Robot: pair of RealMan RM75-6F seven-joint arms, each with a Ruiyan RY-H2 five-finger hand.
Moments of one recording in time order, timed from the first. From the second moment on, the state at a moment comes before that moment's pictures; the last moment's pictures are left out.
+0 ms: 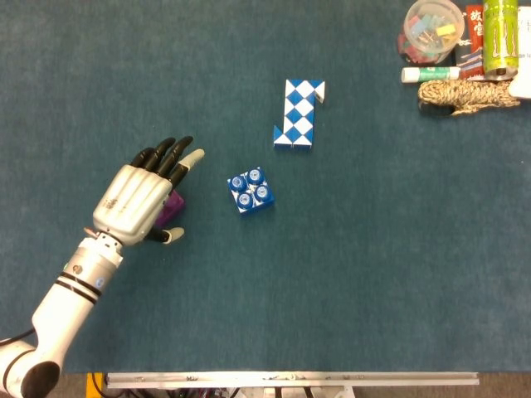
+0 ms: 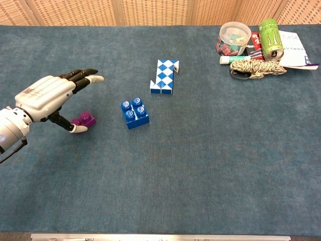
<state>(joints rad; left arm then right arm) -0.43 -1.42 -0.06 -1.68 1.41 1.06 0.39 0.06 -0.86 0.02 -1.79 -1.42 1.35 0.17</state>
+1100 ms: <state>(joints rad) -0.49 -1.51 -0.05 -1.56 1.25 1.02 0.45 0.06 -0.86 0.02 -1.80 -1.41 1.34 0.18</state>
